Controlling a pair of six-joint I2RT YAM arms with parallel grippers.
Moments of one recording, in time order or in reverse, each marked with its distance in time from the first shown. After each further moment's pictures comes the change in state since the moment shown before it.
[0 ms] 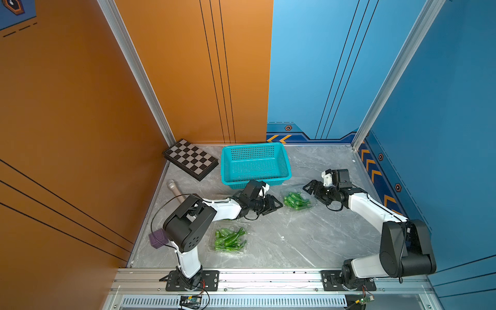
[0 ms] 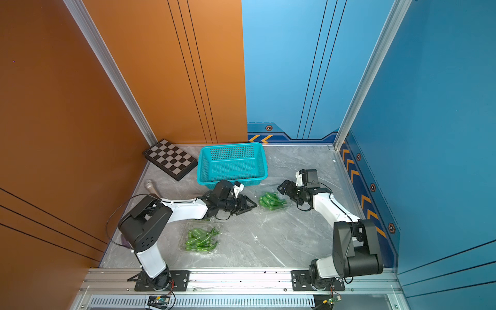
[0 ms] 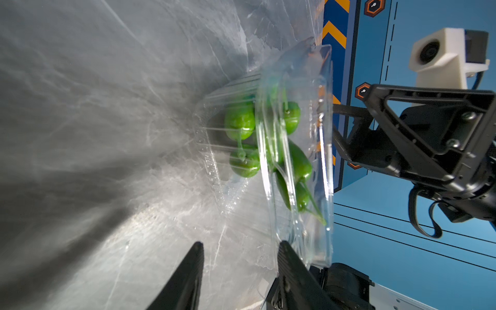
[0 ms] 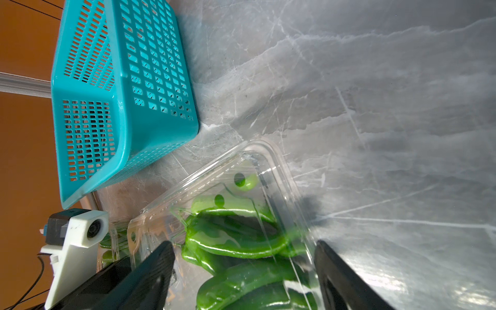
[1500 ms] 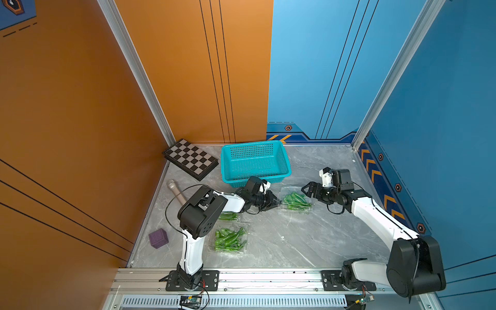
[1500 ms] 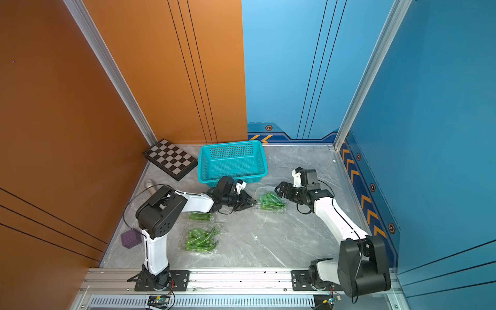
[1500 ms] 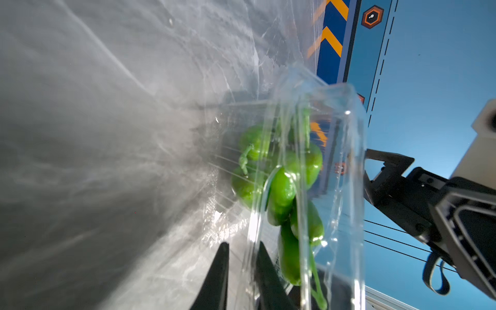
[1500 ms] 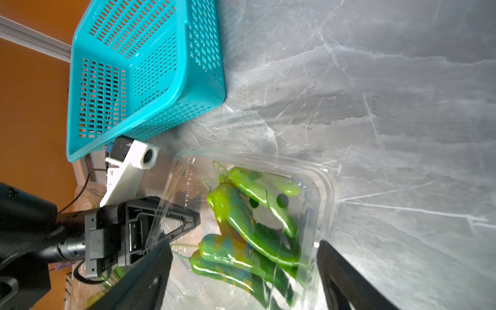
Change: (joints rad) left arm 0.059 0.188 0.110 0.098 0.136 -0.055; right arm 0.073 -0.167 0.006 -0.118 0.053 -0.163
